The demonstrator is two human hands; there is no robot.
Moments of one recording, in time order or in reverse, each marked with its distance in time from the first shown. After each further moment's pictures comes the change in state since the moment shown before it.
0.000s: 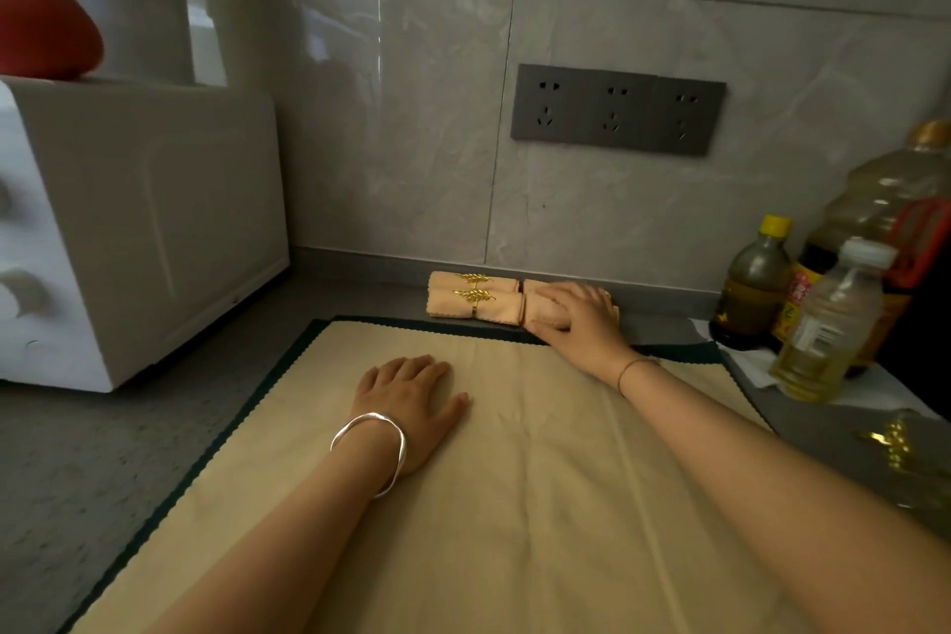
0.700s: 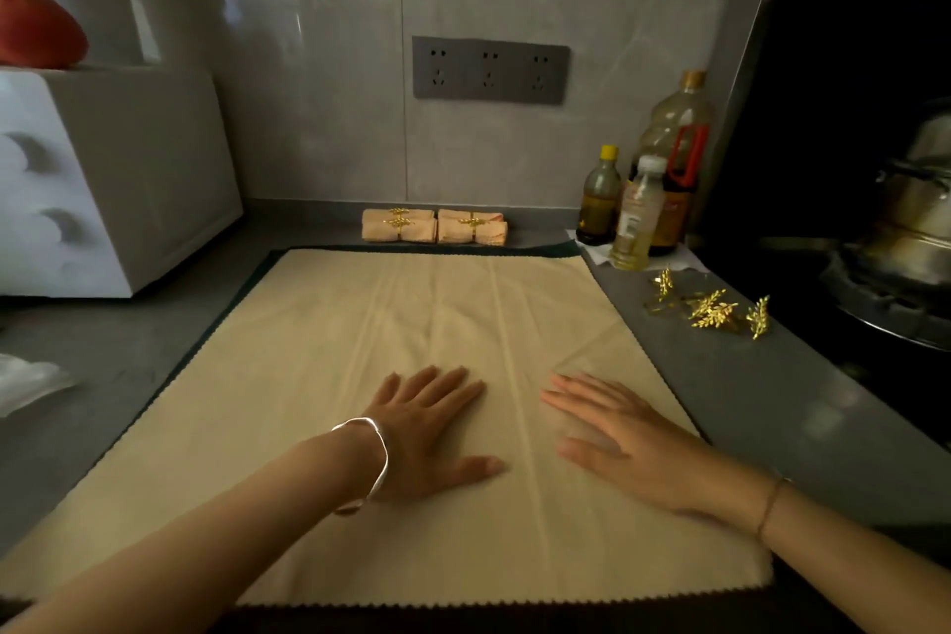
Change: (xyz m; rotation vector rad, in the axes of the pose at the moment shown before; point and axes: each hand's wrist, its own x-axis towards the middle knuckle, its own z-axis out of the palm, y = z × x) left_hand -0.208 0.097 -0.008 0.096 -0.285 0.401; right_hand -0.335 -0.050 -0.146 -0.046 -0.499 -0.021
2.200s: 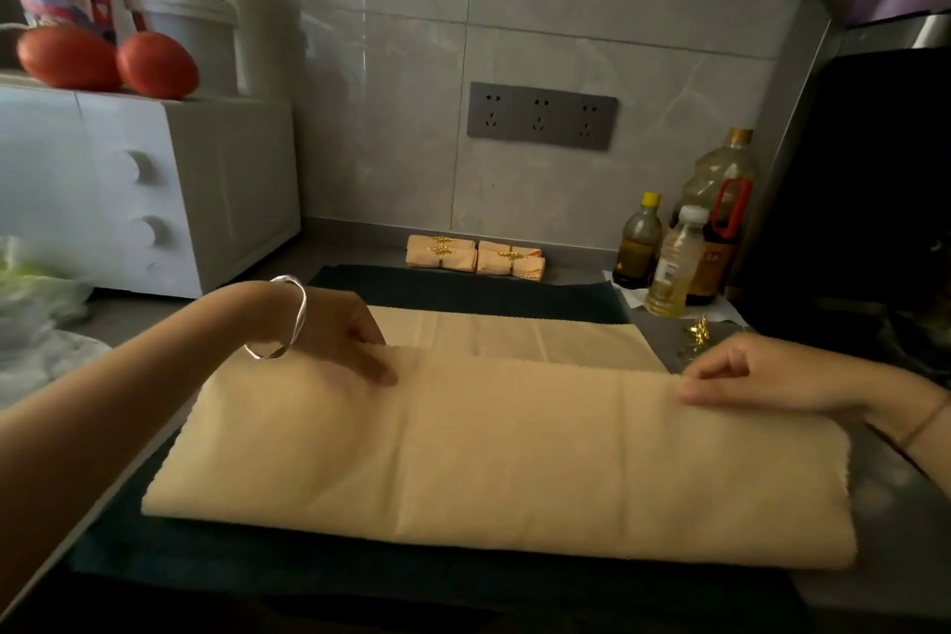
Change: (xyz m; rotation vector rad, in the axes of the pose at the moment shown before) left_hand -0.039 -0.075 -0.117 -0.162 -0.101 -0.194; right_hand -0.004 0.017 -0.133 0.372 -0.258 0.136
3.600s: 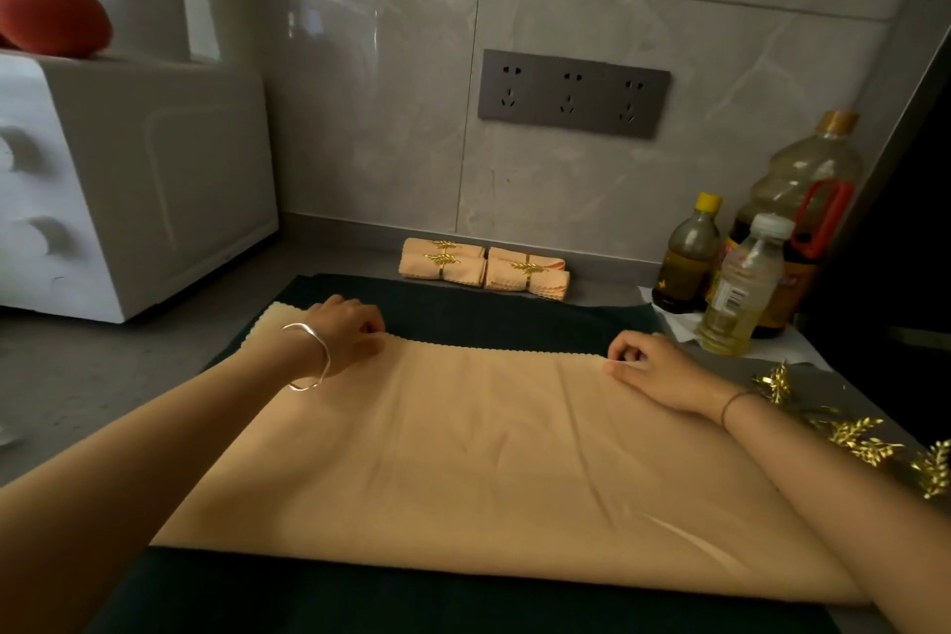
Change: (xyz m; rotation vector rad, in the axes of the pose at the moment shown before) left_hand 0.181 -0.076 0.024 0.061 0.385 -0.197; right_hand 0.235 0.090 -0.014 -0.282 0.430 0.004
